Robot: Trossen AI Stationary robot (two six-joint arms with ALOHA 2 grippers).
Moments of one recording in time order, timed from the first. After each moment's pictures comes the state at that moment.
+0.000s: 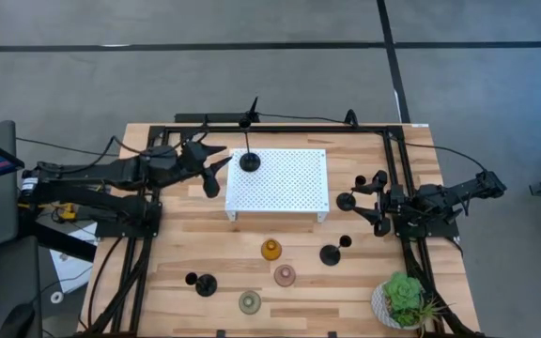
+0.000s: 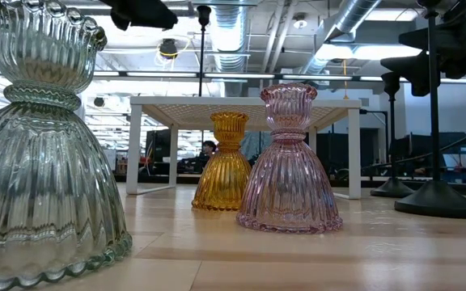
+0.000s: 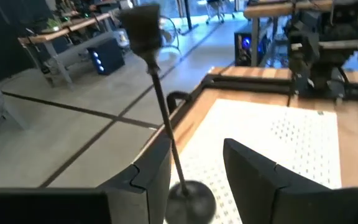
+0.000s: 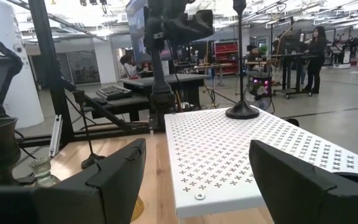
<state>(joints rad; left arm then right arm) 0.03 0.72 0.82 -0.16 -0.49 0.12 0.35 0.01 0.02 0.10 0.47 0.03</state>
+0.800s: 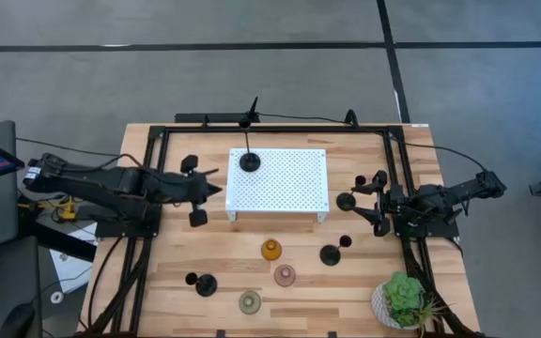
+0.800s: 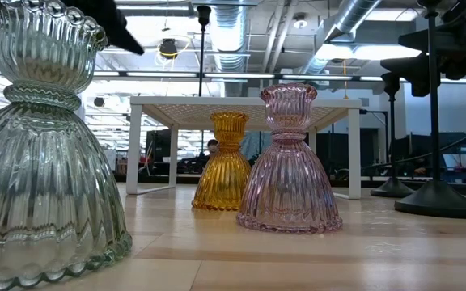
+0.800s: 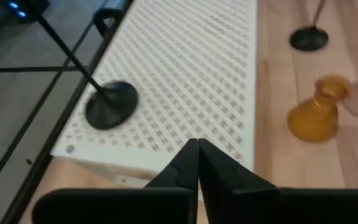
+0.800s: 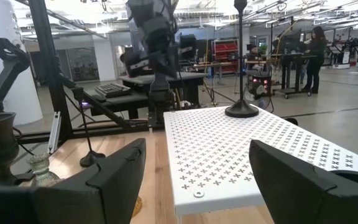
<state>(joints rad) -0.17 0.69 0.77 -0.53 -0.44 0.02 0.35 0.01 0.02 0.10 0.47 0.03</state>
